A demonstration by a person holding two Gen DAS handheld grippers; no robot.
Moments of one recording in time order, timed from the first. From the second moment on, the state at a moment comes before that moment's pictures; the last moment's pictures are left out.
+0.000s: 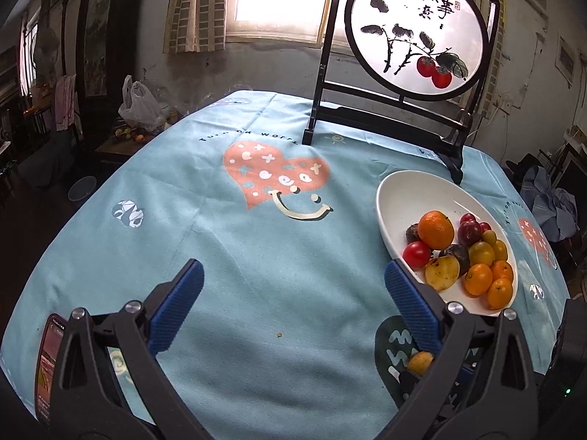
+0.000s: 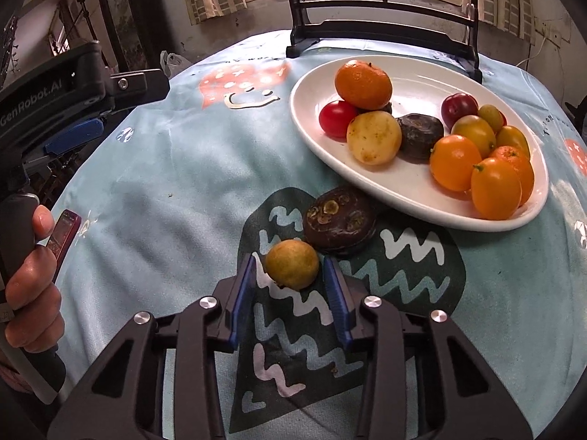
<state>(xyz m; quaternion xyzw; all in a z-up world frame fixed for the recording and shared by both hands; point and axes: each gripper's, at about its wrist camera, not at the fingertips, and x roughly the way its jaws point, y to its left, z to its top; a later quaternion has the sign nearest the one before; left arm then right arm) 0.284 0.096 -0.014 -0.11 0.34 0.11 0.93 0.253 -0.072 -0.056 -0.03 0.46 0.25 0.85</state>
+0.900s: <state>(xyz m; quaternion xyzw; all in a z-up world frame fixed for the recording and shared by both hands) 0.308 -0.020 -0.068 0.02 0.42 -0.10 0.90 0.256 -0.202 0.002 0.15 0.37 0.14 0.90</state>
